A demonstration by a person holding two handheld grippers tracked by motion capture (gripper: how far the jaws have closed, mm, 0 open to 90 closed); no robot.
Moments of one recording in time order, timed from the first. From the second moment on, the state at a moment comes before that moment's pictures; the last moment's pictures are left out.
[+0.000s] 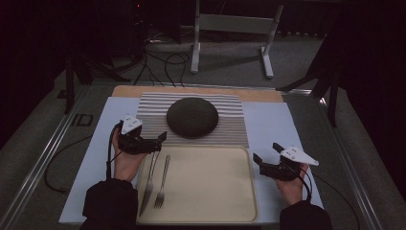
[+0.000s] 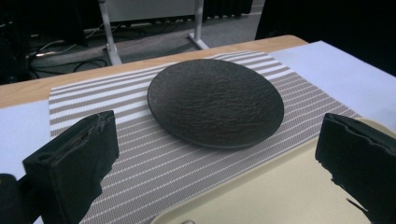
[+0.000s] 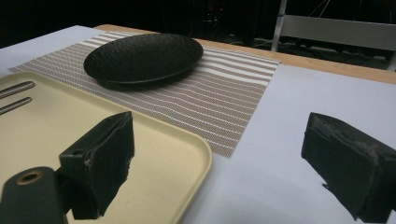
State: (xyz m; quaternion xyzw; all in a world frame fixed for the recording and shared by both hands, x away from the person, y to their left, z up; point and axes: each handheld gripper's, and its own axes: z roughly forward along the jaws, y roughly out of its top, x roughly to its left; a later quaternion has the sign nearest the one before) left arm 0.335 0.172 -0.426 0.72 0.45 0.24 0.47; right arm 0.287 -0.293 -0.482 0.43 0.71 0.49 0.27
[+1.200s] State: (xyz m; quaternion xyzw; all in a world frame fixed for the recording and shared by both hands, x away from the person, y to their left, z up) left arm 0.404 0.170 -0.441 0.73 0.48 0.19 0.45; right arm 0.288 -0.295 -0.483 0.43 0.71 0.49 0.27
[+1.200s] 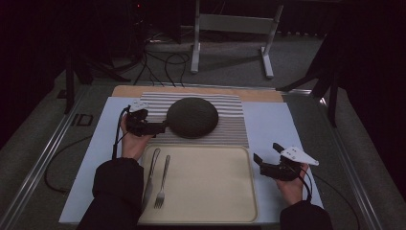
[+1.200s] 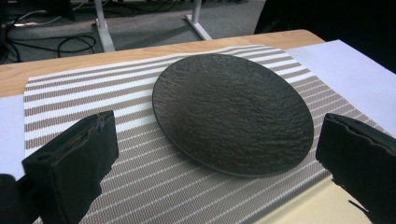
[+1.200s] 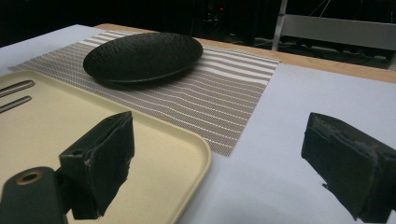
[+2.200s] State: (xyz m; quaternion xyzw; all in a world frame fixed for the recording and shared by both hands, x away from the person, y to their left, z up) left arm 0.464 0.157 -0.471 0.73 0.53 0.16 0.41; right arm 0.289 -0.295 -0.483 0.42 0.71 0.50 0.27
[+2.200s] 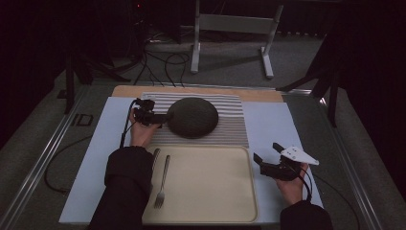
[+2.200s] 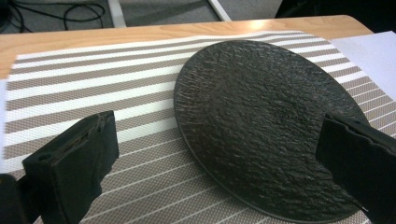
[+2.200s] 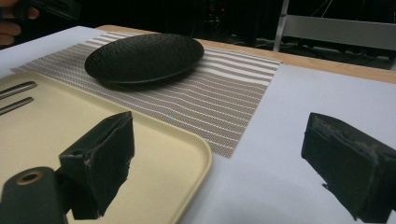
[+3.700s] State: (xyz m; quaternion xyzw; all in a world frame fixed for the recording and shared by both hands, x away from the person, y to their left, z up) left arm 0.484 0.150 -0.516 0.71 0.59 0.00 0.38; right arm 0.289 -0.296 -0.482 0.43 0.70 0.50 0.27
